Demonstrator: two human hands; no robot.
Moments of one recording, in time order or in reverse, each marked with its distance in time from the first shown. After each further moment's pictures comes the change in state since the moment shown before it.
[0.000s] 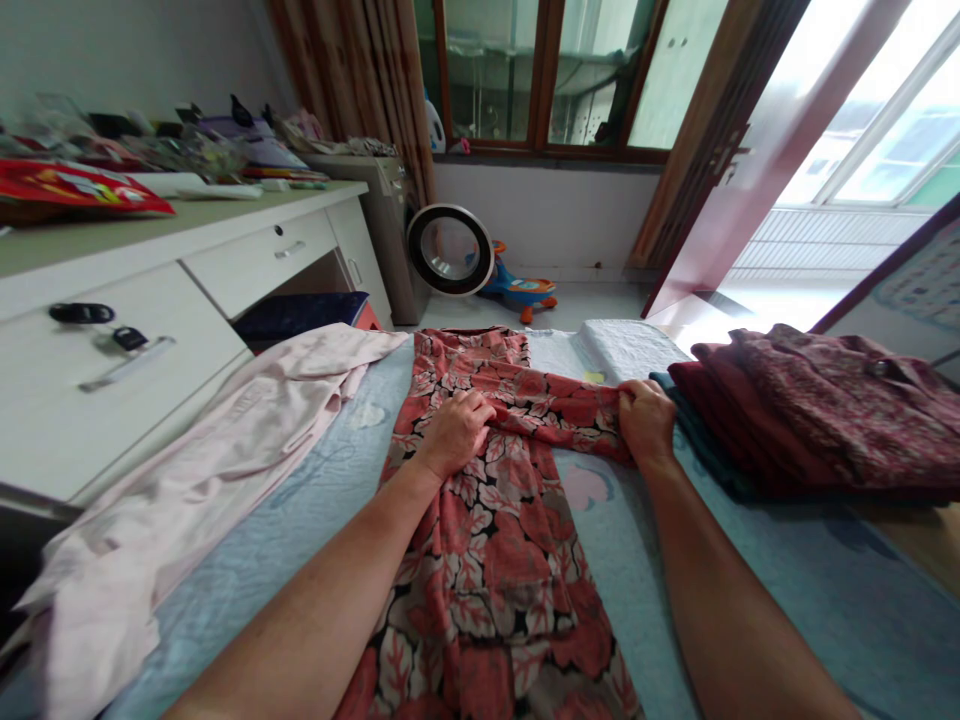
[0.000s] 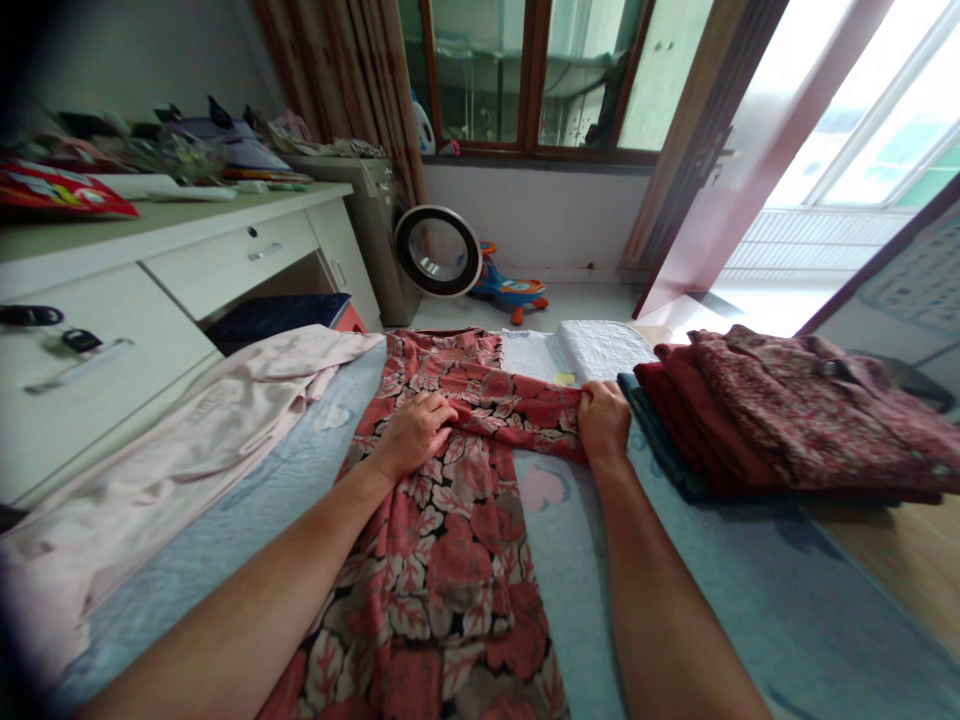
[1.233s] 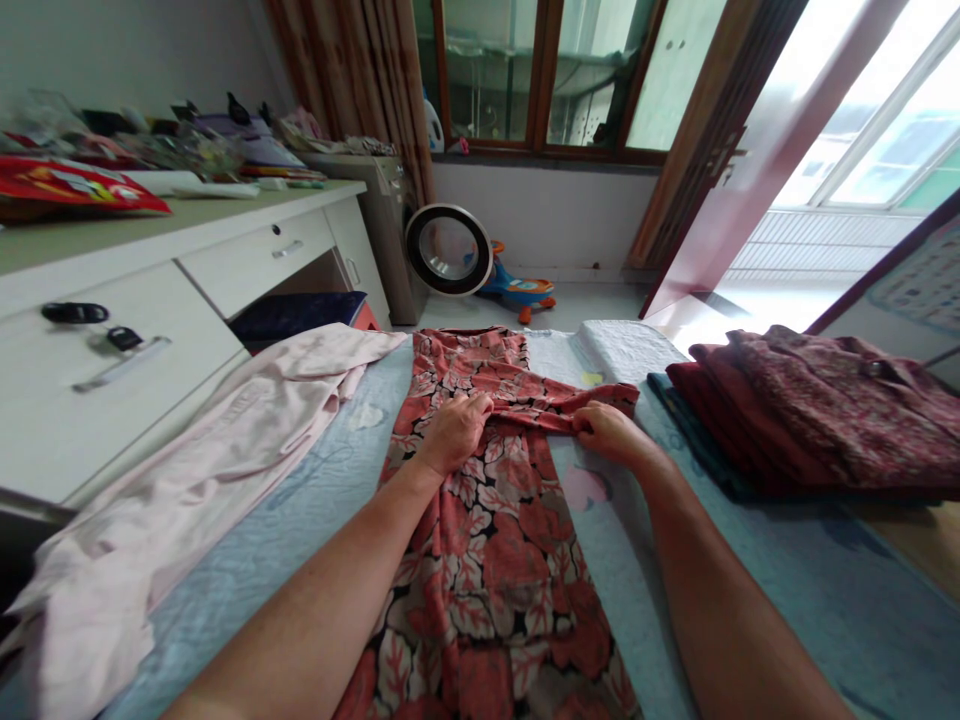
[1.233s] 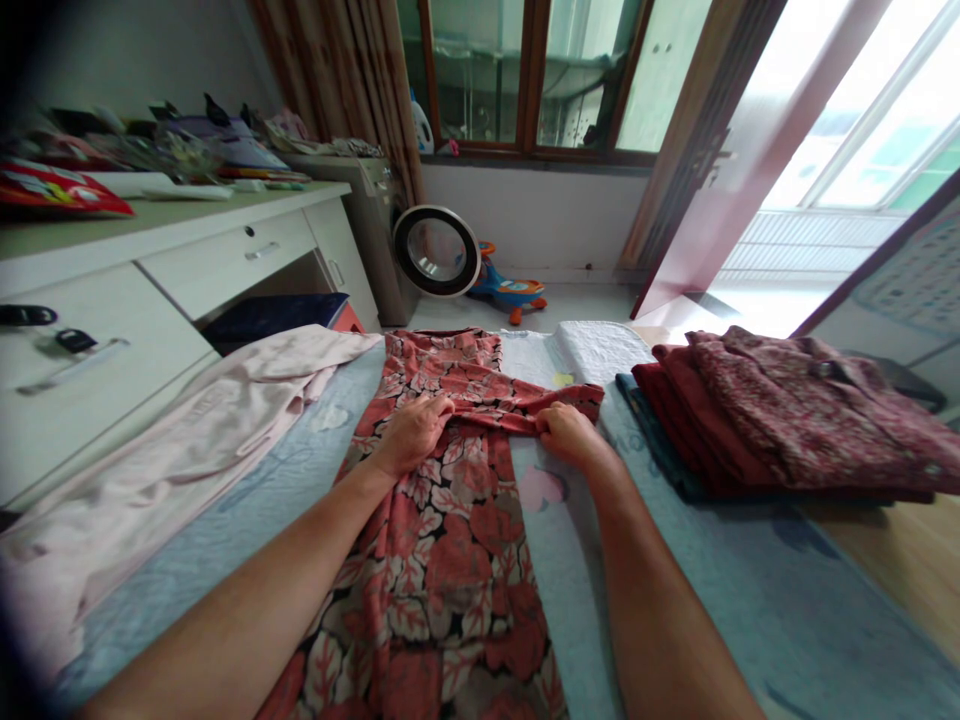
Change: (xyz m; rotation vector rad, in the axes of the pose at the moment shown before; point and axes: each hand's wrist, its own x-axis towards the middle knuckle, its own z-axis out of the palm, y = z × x) left_hand 0.004 0.001 0.004 -0.076 0.061 -0.110; right_hand -0.004 -0.022 0.001 -0.111 -0.735 -0.447
